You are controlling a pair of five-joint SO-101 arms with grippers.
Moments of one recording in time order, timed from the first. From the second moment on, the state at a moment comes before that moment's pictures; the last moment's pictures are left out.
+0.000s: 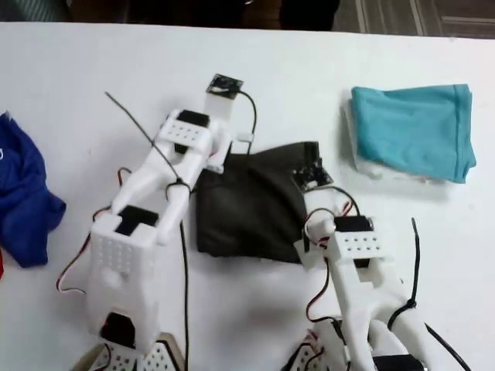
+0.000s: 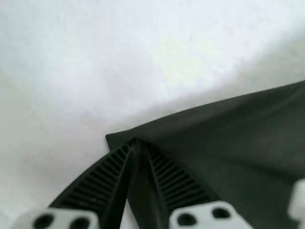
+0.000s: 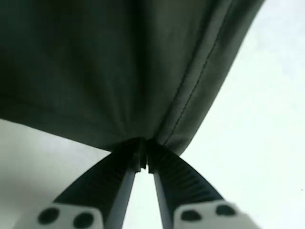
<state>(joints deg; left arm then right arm) 9.1 32.7 -9.9 61.6 0.4 -7.7 -31.5 64.8 58.2 21.0</state>
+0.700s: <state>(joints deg) 7.2 13.8 -2.8 79.6 0.2 -7.7 -32.3 38.7 70.0 21.4</state>
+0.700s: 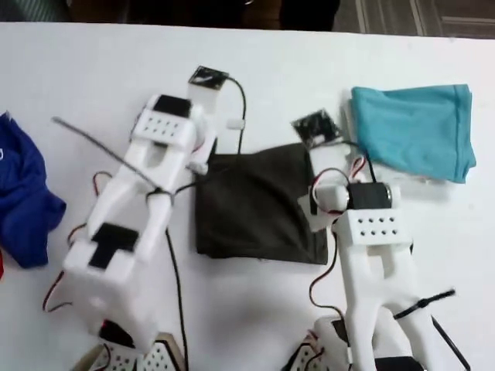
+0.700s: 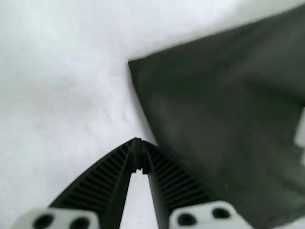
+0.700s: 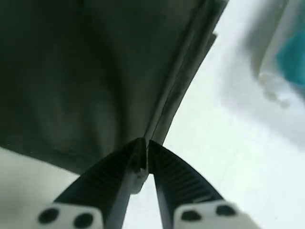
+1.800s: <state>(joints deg) 22.2 -23.4 56.6 52.4 -10.2 -6.1 16.7 8.5 62.8 8.3</state>
